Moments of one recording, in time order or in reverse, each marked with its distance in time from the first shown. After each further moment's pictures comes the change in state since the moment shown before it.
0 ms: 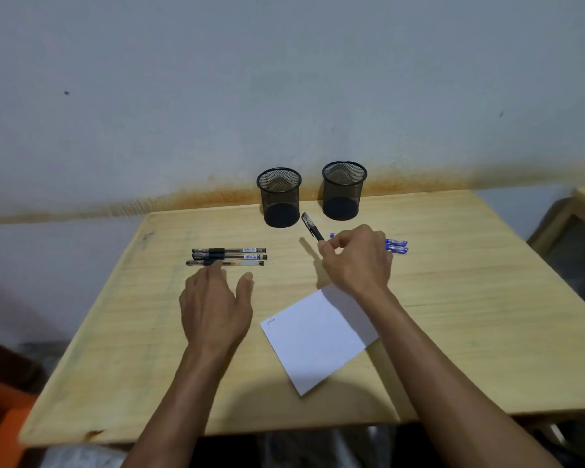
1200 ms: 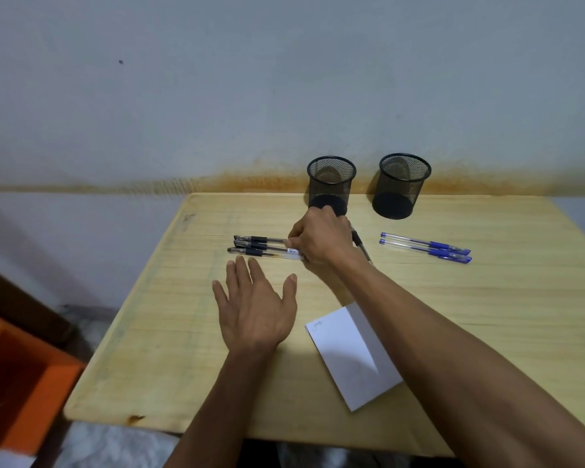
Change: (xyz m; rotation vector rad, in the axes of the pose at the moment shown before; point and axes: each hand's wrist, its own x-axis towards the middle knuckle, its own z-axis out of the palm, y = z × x) left_hand 0.006 -0.019 0.021 0.293 -0.162 -0.096; right_hand 0.051 -0.069 0.114 -0.280 -0.321 -0.480
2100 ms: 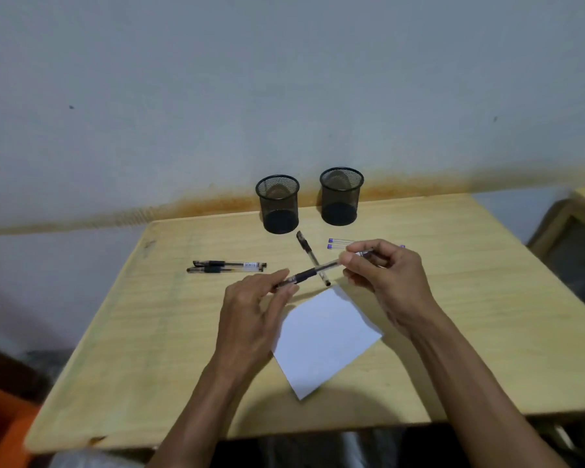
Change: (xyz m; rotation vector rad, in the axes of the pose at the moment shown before) left_hand -0.044 0.042 -0.036 -0.744 0.192 0.555; right_hand -0.164 0.080 -0.098 1.316 0.276 0.351
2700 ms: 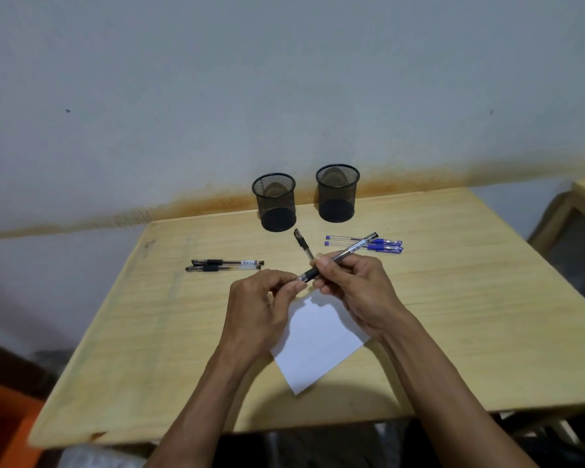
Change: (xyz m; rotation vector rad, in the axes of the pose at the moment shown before) left_hand 0.008 0.022 0.001 -0.011 -0.072 -0.005; right_hand 0.000 0.020 0.022 0.095 -0.209 0.108
